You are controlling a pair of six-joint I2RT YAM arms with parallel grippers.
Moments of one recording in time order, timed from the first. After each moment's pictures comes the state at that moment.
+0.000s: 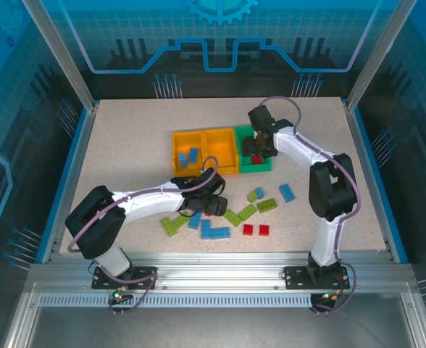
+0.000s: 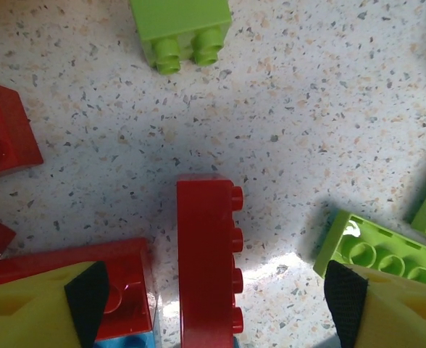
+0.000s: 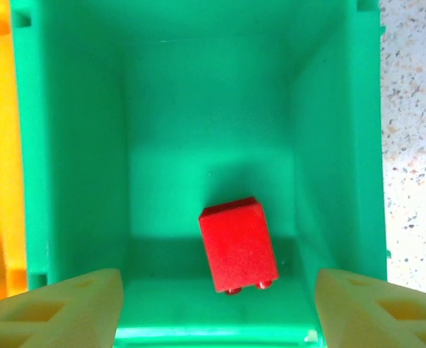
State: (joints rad) left arm -0.82 1.64 0.98 -0.51 -0.09 -0.55; right arm 0.38 1.93 1.53 -0.75 0.09 0.33
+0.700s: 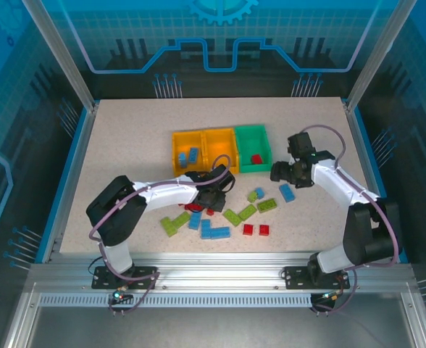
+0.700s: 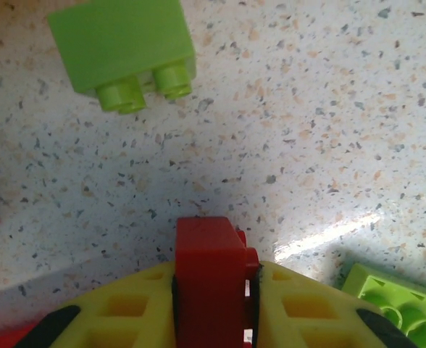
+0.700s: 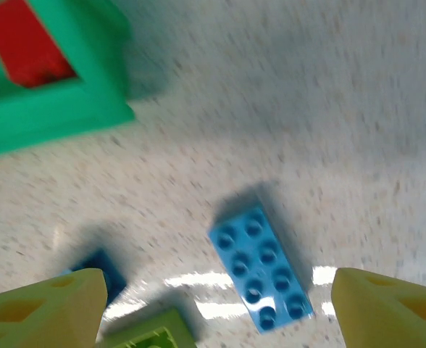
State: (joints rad) left arm -0.82 1.80 1.12 -0.56 -0.10 -0.49; right arm 0.18 1.46 0.97 -0.72 0.00 0.37
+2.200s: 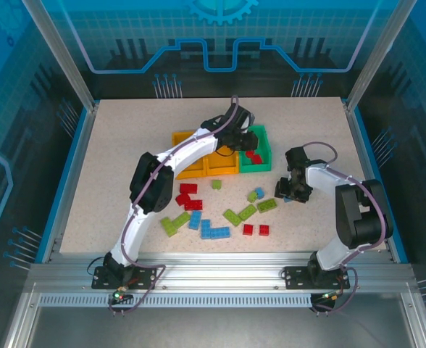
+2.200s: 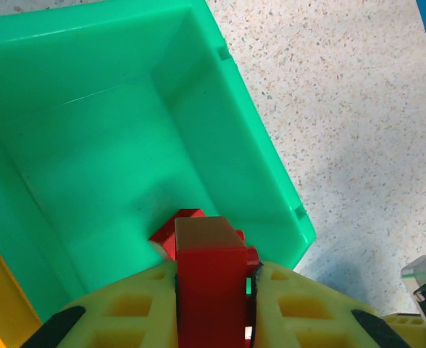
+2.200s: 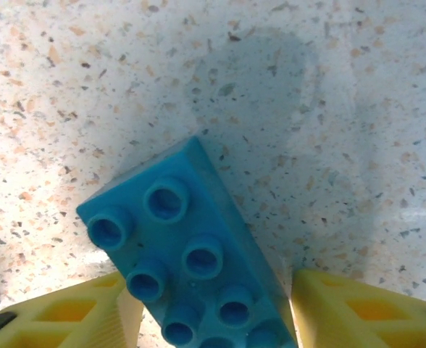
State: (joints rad) left arm -0.62 2.31 2.07 -0.60 0.21 -0.52; right arm 0.16 1.61 0.87 -0.66 -0.01 0.40
